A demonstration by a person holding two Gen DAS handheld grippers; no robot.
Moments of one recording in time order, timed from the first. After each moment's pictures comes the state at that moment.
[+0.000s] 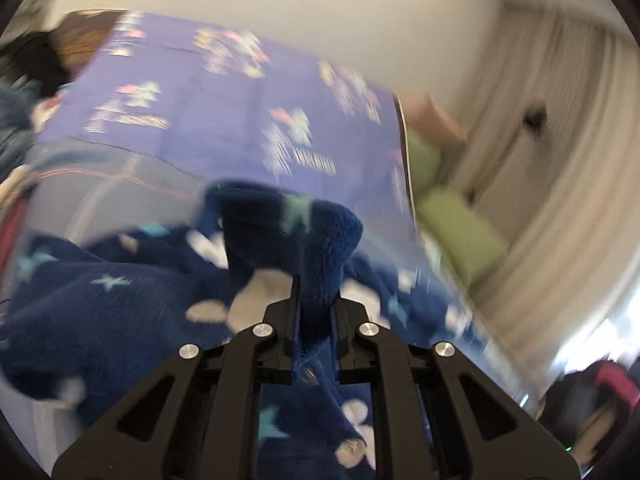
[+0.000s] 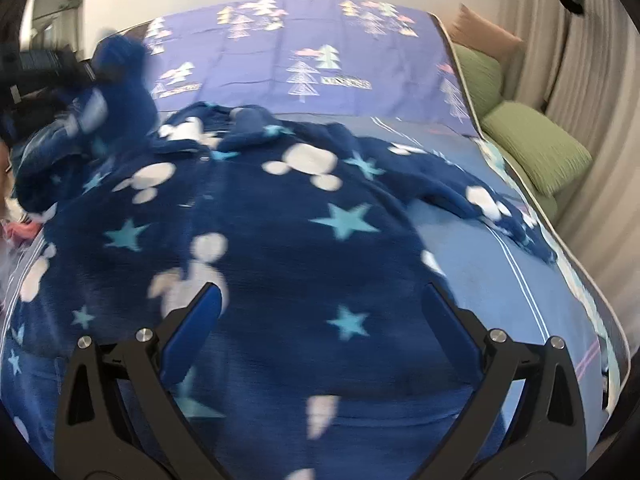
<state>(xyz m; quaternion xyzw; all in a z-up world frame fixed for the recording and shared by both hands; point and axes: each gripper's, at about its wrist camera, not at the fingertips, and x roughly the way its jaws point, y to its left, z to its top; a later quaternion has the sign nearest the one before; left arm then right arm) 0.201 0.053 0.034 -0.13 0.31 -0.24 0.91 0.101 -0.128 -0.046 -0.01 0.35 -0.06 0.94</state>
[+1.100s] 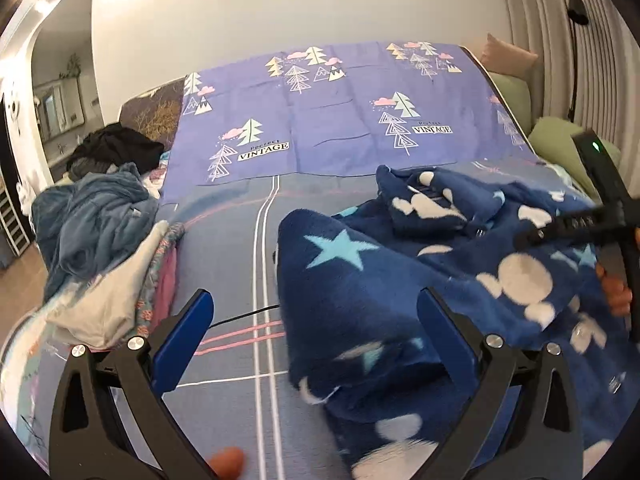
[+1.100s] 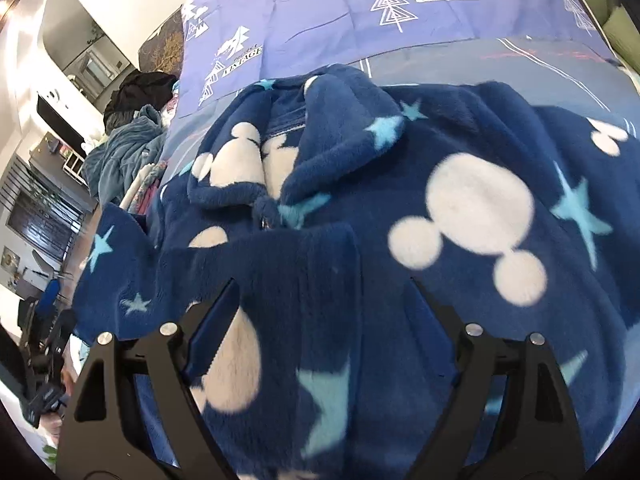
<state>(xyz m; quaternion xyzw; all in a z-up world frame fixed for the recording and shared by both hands) 0.188 0.172 0.002 0.08 0.27 -0.05 0.96 0.295 -0.104 -0.065 0.15 0.46 0.15 0.86</state>
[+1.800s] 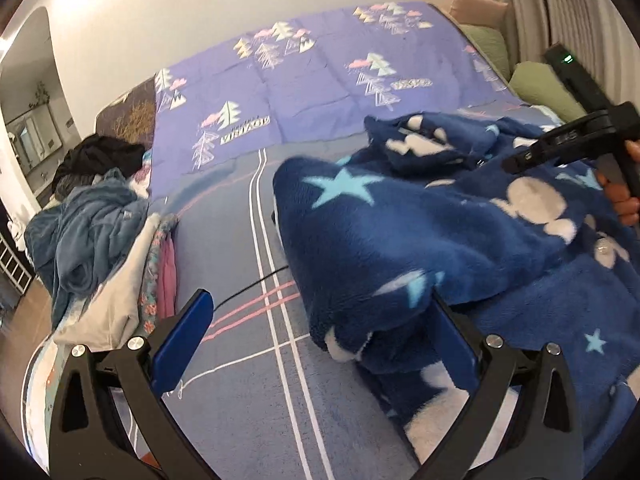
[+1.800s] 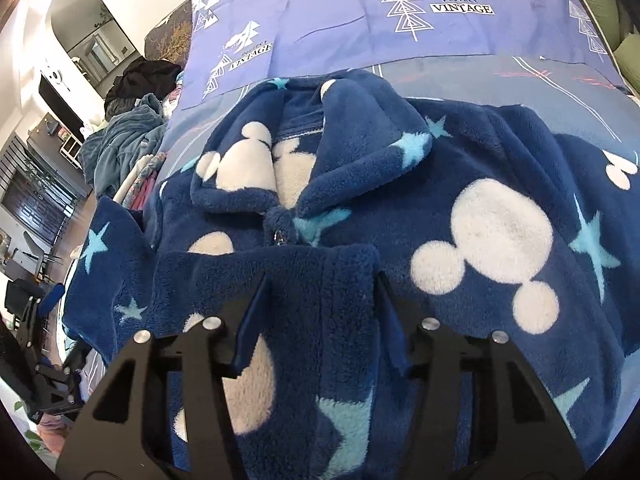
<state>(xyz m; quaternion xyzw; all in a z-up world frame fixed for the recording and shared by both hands) 0.187 0.181 -0.033 0.15 0.32 -0.07 0.93 0.304 -0.091 -0.062 0.12 0.46 0.15 0.87</state>
